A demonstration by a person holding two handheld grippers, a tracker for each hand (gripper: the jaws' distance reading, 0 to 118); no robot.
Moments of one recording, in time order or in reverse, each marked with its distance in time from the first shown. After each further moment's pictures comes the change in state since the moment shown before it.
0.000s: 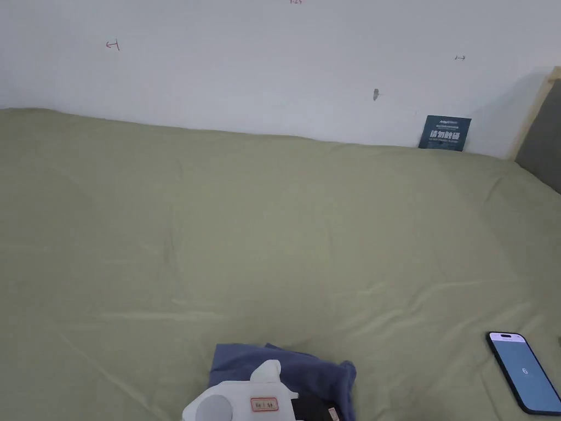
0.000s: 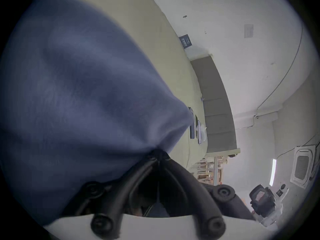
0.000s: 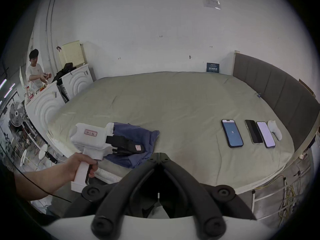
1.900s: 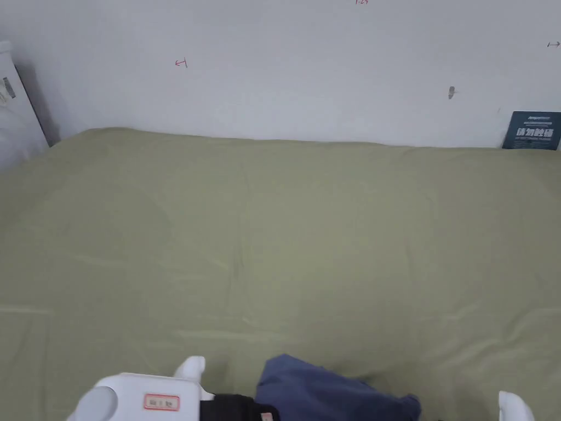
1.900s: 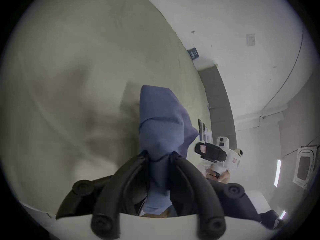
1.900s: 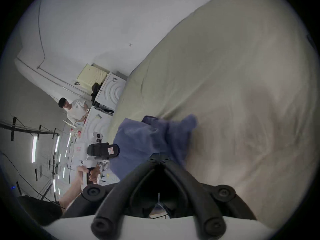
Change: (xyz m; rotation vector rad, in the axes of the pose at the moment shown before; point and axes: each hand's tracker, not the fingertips) left arm -0.075 0.075 0.193 0.014 0.076 -0.013; right arm 0.035 -0.008 -0.235 -0.304 0.626 -0.499
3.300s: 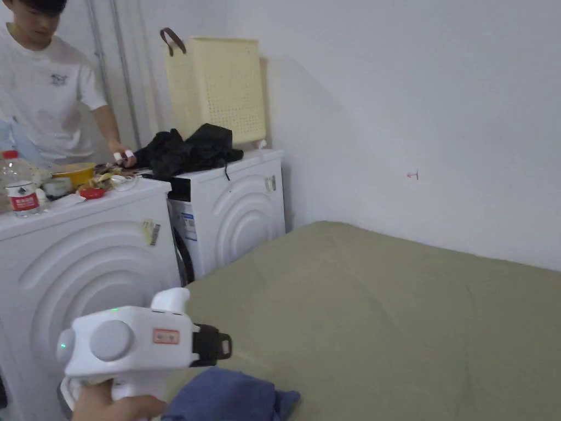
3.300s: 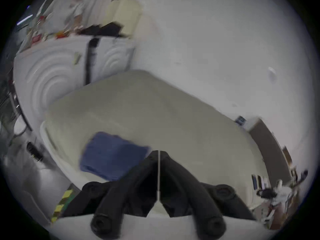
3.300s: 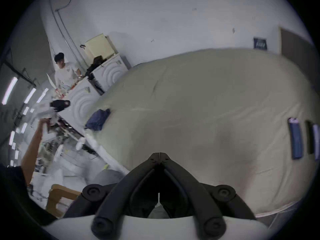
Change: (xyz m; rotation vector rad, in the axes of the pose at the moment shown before) left arm 0.025 -0.007 0.330 0.743 0.613 -0.221; right arm -0.144 -0.034 0.055 0.055 -0.288 0.465
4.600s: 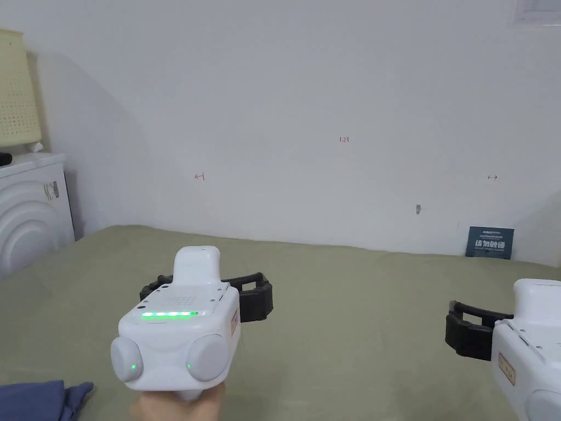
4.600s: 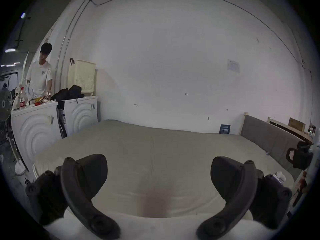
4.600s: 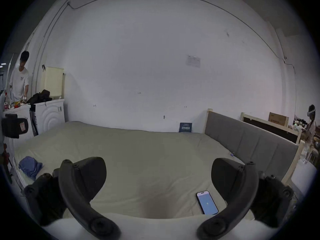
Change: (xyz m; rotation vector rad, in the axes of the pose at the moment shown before) left arm 0.313 -0.083 0.001 0.370 -0.008 -0.270; right arm -0.032 0.069 0.094 0.663 -0.690 0.166
